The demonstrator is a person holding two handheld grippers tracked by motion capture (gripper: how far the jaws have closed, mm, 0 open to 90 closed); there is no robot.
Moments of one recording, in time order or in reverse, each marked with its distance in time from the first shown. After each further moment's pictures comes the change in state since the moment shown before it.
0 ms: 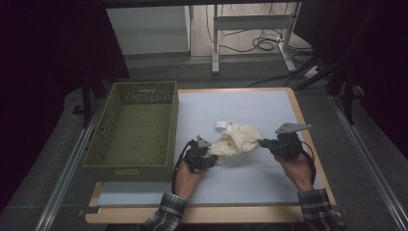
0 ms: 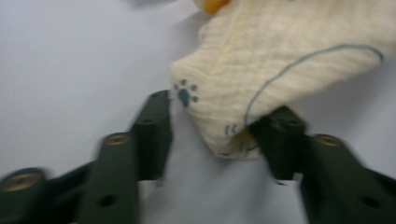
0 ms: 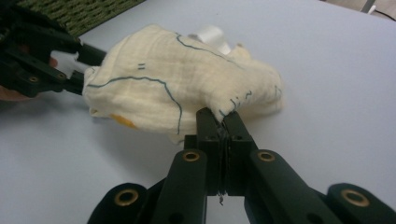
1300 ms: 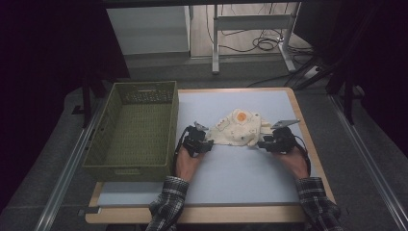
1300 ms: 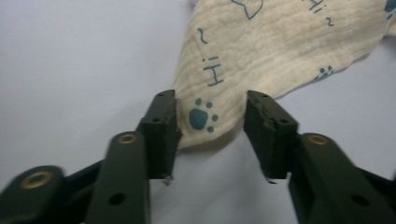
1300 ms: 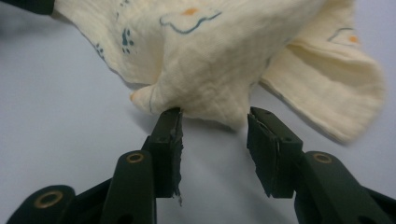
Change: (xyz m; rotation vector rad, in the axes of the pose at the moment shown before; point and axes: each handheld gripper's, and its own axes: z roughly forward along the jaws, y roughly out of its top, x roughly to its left) left arm 0.041 0.028 0.021 0.023 0.048 -0.091; right arm -0.051 -0.022 0.058 0.144 -0.008 0.030
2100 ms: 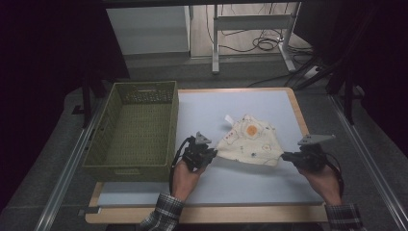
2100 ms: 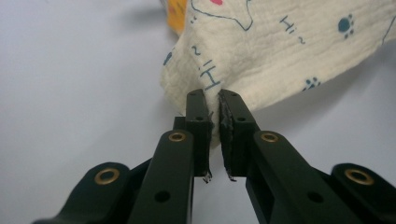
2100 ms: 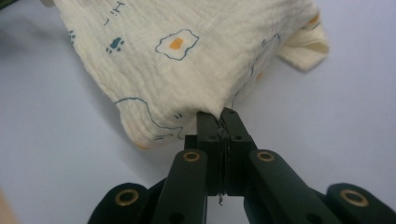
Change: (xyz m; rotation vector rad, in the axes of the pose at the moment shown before) left arm -0.048 -0.021 -0.066 -0.033 -0.146 0.077; right arm 0.025 -0.040 -0.100 -0.027 -0.011 -0.001
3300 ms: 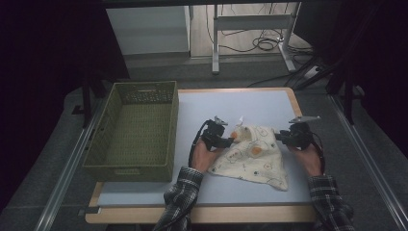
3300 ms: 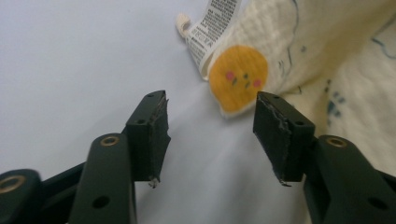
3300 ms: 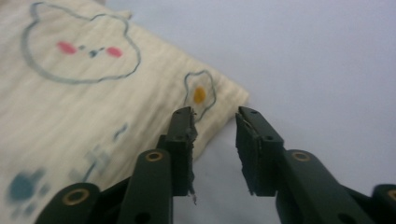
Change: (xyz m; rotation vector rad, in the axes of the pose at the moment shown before) left arm 0.032 0.057 0.099 0.022 0.010 0.017; right arm -0.064 0.027 0.071 -0.023 -0.151 0.109
